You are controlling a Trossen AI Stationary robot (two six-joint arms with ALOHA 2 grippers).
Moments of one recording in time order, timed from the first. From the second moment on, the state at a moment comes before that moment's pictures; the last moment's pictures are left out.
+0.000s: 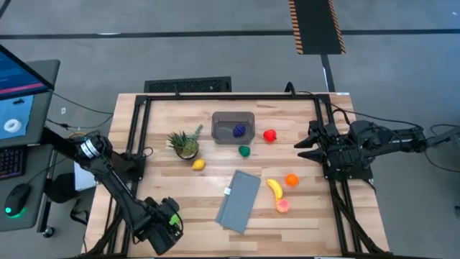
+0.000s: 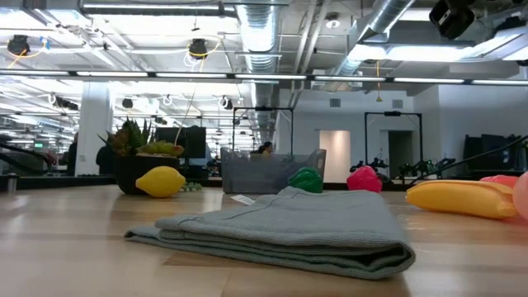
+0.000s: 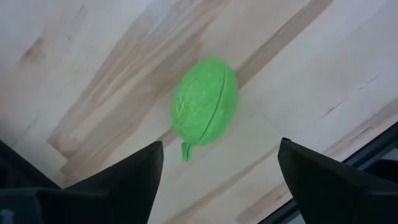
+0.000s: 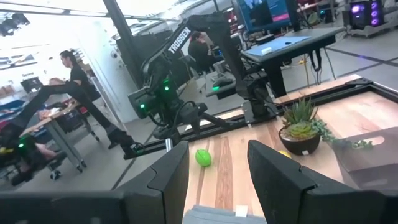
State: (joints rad) left arm -0.89 1.72 1.30 -1.11 -0.09 -1.74; right arm 0.15 0.38 0.54 -0.17 -0.05 0.33
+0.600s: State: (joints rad) left arm -0.94 1.72 1.25 -1.13 -0.14 -1.74; right arm 0.15 0.38 0.54 -0.17 -0.06 0.32
